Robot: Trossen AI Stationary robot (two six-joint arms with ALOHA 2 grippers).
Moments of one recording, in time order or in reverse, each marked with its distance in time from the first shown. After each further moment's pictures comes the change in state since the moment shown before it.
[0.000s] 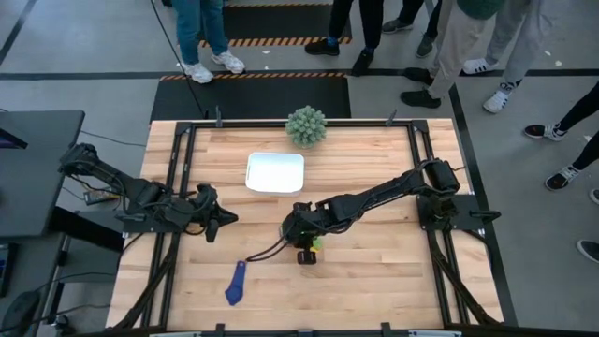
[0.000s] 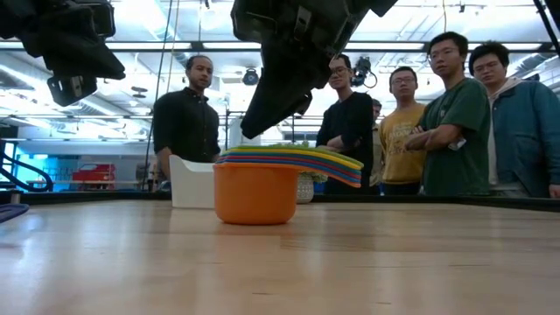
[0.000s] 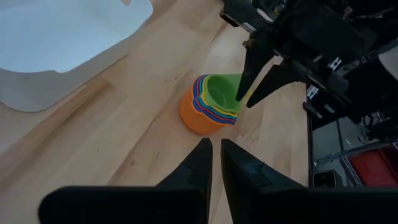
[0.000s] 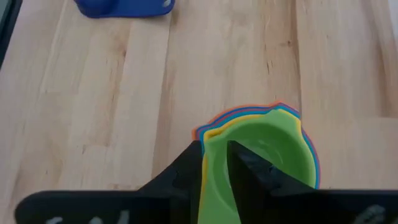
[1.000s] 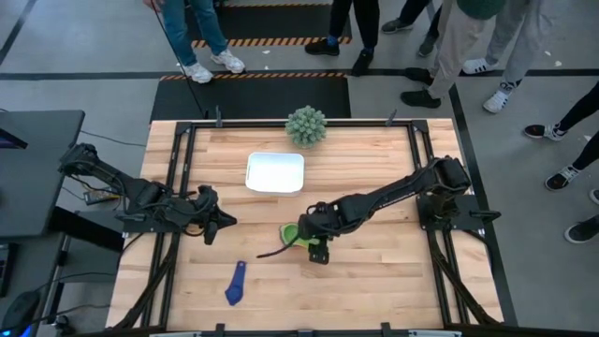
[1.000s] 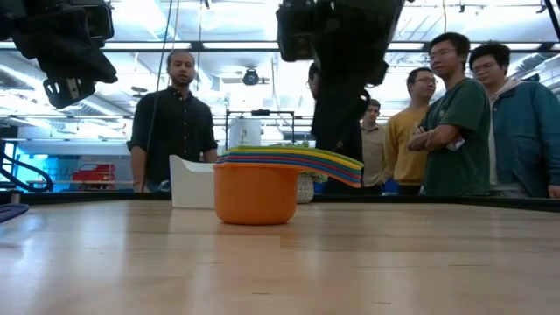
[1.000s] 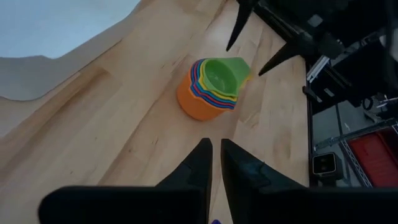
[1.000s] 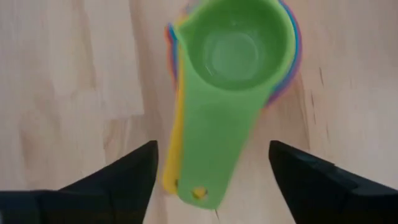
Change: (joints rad) left arm 0.000 0.000 0.000 -0.026 0.053 0.011; right arm 0.028 -0.089 -0.073 -0.220 0.031 0.264
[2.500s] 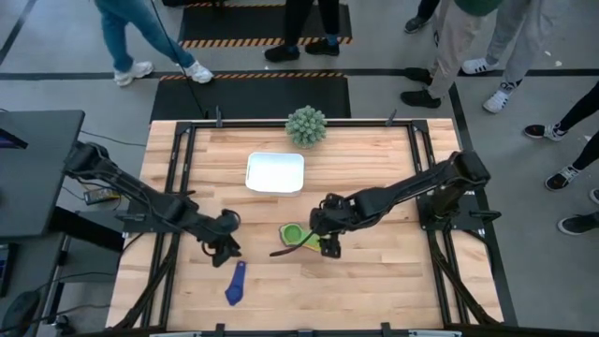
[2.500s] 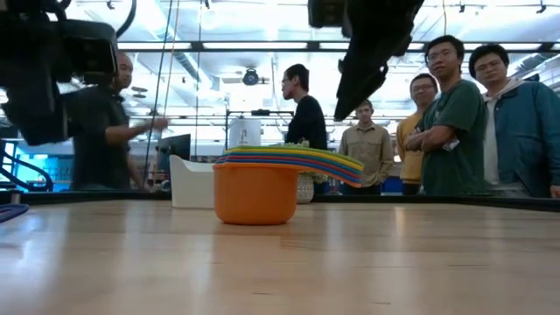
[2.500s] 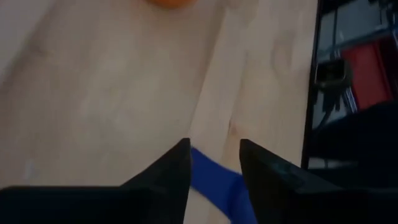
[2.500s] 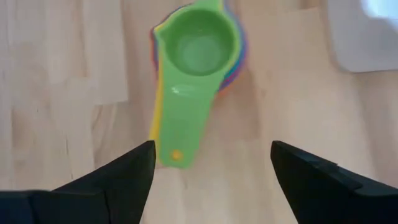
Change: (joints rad) left arm 0.000 0.398 0.002 0.202 0.381 -0.029; right arm 0.021 -0.161 -0.075 -0.054 0.109 -0.051
